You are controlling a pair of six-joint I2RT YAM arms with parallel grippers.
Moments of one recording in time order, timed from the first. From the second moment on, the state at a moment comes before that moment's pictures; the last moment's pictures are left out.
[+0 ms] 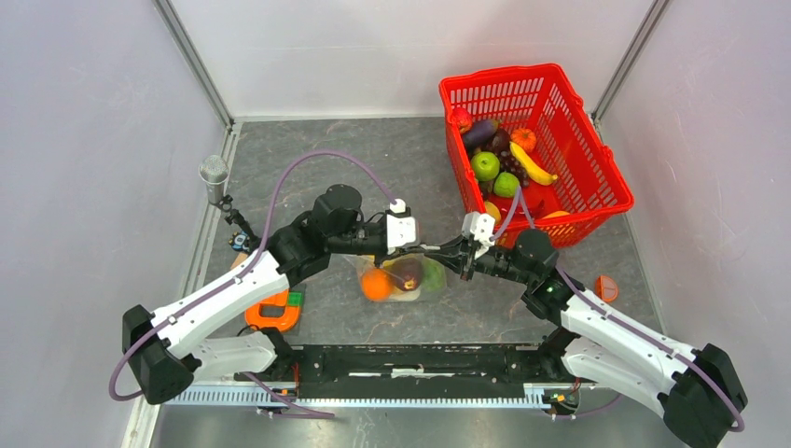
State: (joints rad) left arm -0.85 1.12 1.00 -0.26 0.57 0.48; right arm 0.71 0.86 0.44 0.41 -0.54 -0.06
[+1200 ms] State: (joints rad) left arm -0.85 1.08 0.97 -0.29 0.52 0.47; right arm 0.75 0.90 0.55 0.28 -0.49 -0.17
